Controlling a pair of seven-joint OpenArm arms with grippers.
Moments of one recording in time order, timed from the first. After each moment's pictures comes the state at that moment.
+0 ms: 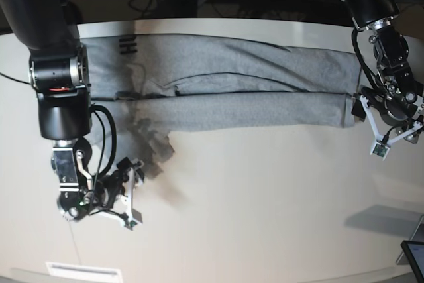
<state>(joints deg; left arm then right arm) -3.0 -23.0 -25.5 98.5 3.7 -40.6 66.1 40.2 7.0 -5.9 47.4 6.9 41.0 -60.7</state>
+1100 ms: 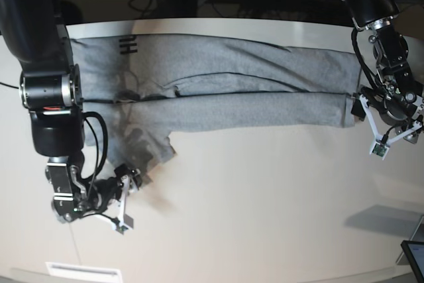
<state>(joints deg) -2.8 -23.0 -25.3 98.5 3.8 -40.6 66.1 46.6 8.2 -6.1 31.3 6.6 41.0 -50.9</state>
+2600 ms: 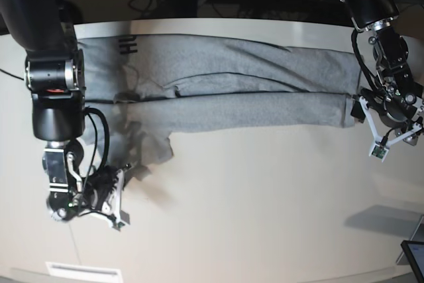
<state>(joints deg) -3.3 -23.0 -25.0 98.5 3.7 -40.6 66.0 40.2 8.2 -3.0 48.4 6.8 41.0 -64.7</state>
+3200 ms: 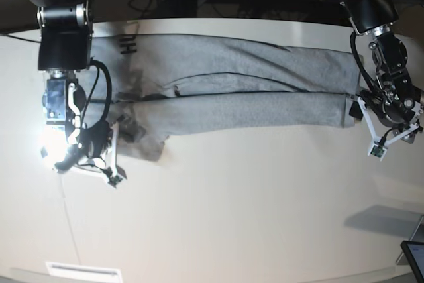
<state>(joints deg) -5.1 -23.1 -23.9 93.0 3.8 -40.6 65.8 17.9 7.6 1.1 82.9 7.1 41.0 -79.0</state>
